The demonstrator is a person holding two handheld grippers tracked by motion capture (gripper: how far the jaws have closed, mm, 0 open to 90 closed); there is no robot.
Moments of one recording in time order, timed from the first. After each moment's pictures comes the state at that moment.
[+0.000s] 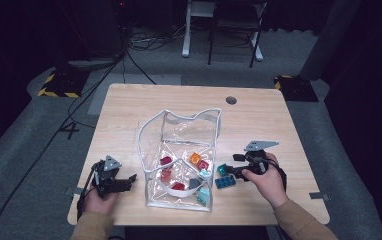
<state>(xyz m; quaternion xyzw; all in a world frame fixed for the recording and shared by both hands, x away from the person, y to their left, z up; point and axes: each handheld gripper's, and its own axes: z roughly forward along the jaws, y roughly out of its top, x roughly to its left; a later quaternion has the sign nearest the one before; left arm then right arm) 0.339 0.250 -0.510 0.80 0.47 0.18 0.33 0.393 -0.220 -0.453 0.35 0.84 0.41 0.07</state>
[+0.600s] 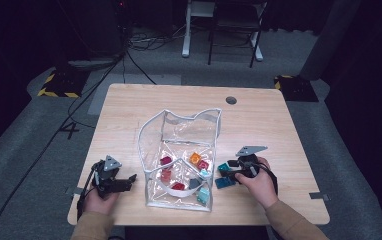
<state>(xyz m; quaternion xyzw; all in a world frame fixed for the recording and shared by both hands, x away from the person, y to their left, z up) 0.339 0.250 -0.510 0.80 0.47 0.18 0.33 0.400 -0.209 -0.488 0.35 0.85 0.38 0.07</state>
